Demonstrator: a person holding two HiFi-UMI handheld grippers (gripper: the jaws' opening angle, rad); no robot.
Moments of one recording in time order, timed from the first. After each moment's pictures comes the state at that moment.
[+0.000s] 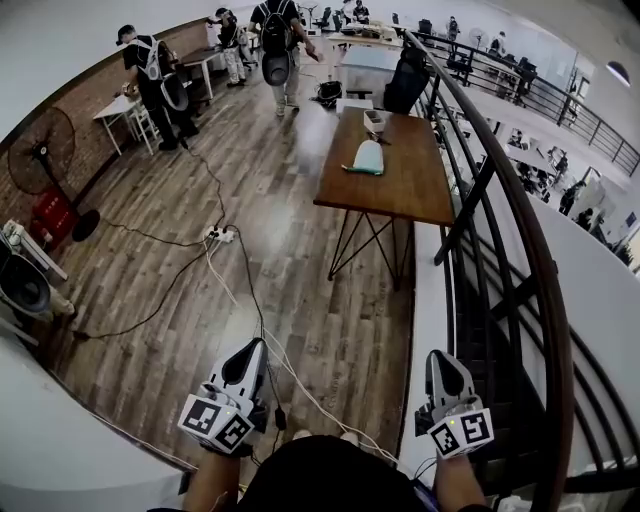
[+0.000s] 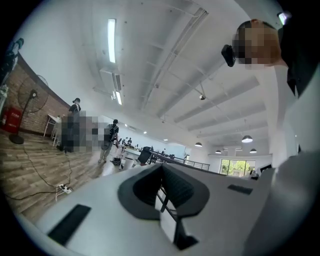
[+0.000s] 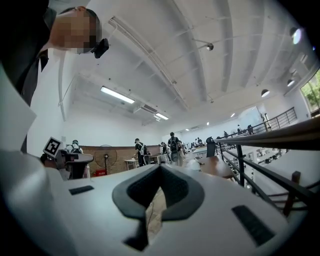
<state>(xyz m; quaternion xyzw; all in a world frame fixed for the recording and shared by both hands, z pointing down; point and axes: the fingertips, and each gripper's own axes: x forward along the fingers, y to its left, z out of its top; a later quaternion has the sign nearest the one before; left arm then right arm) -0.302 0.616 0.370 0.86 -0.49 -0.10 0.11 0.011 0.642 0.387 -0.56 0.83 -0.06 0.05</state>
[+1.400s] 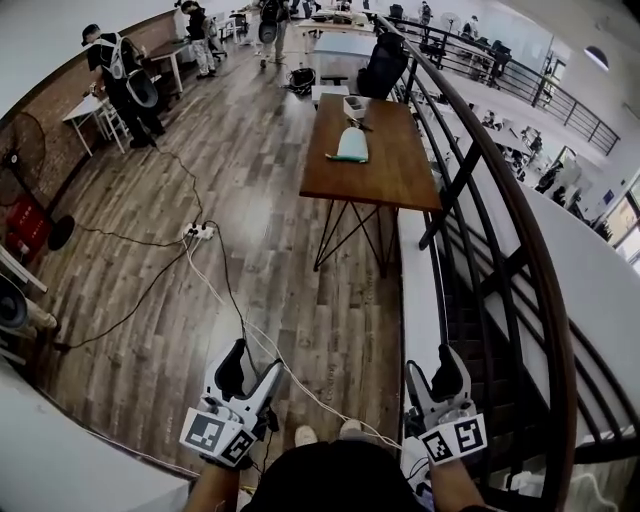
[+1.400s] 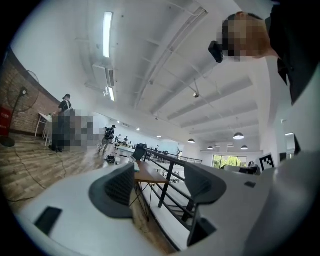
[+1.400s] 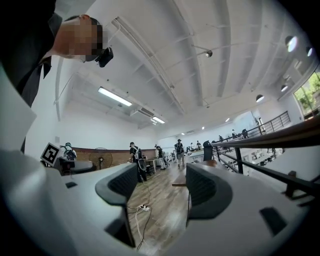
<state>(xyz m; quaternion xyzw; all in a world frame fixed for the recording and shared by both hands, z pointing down) -0.323 0.610 0.382 0.88 -0.45 -0.08 0.11 -0.043 0.652 0.373 -0.59 0.81 -0.05 0.06</state>
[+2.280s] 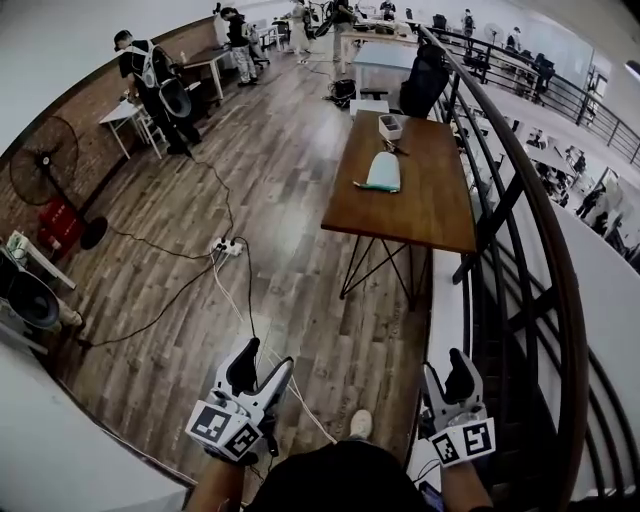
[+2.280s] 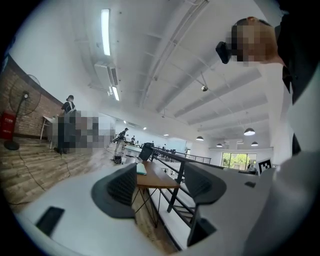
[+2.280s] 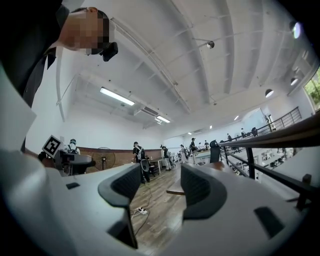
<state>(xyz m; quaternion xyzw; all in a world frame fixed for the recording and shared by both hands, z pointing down) -0.276 0.483 0.380 0.86 -0.49 -0.06 0.11 0.015 0.500 0.386 -0.55 0.83 -0.04 0.06</state>
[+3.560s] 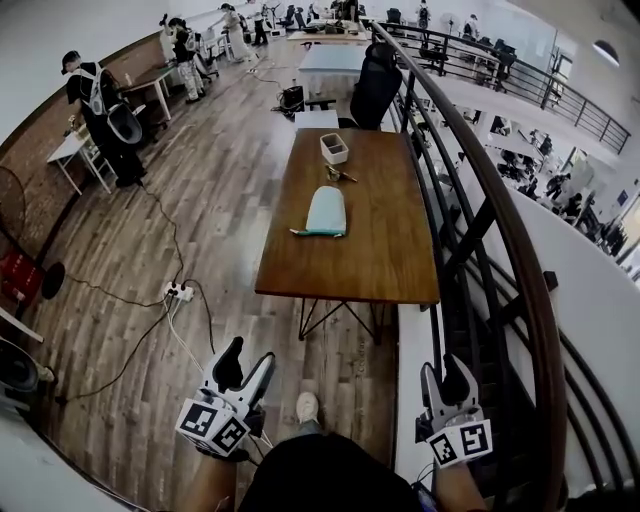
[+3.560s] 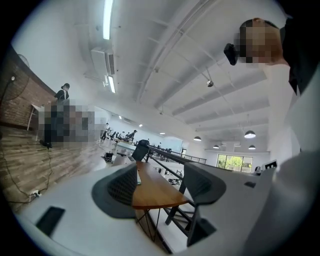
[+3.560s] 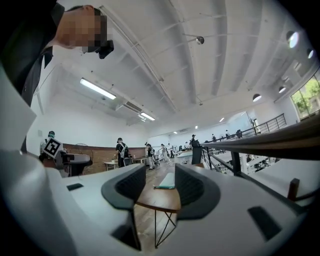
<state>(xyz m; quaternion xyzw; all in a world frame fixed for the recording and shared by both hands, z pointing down) -0.160 0.225 0.403 0.88 -0.46 -0.07 0.13 0.160 0.298 0.408 -0.62 0.78 -0.05 0.05</state>
